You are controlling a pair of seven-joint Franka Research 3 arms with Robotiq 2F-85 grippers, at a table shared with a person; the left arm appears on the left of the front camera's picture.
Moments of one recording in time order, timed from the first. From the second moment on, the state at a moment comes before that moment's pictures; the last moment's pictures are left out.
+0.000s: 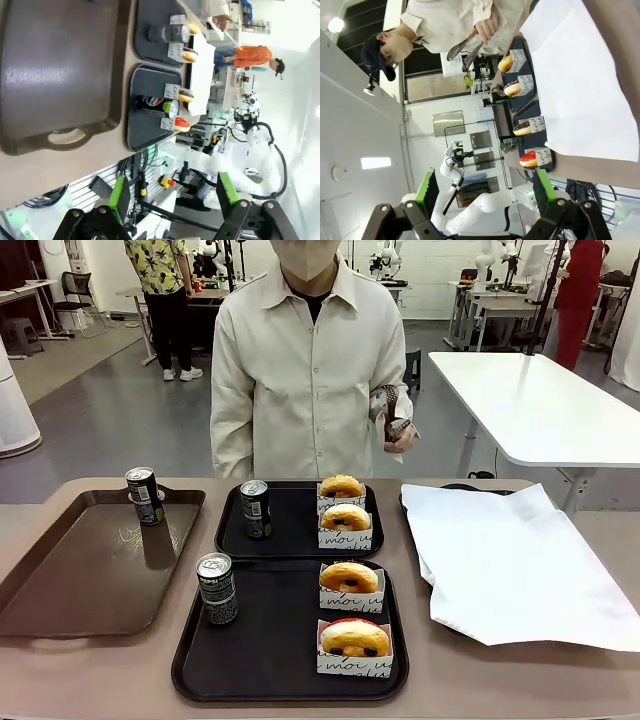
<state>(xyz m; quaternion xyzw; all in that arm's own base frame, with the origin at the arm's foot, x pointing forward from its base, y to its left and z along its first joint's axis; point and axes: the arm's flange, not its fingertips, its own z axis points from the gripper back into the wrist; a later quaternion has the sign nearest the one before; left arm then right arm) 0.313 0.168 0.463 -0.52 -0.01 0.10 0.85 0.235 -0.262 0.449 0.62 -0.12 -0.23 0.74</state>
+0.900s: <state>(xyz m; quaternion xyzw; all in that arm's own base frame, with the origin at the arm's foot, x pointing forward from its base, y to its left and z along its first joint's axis) 0.322 0.232 0.419 -0.56 -0.11 0.07 0.82 0.235 -0.262 0.449 0.62 -0.12 -0.23 0.74</state>
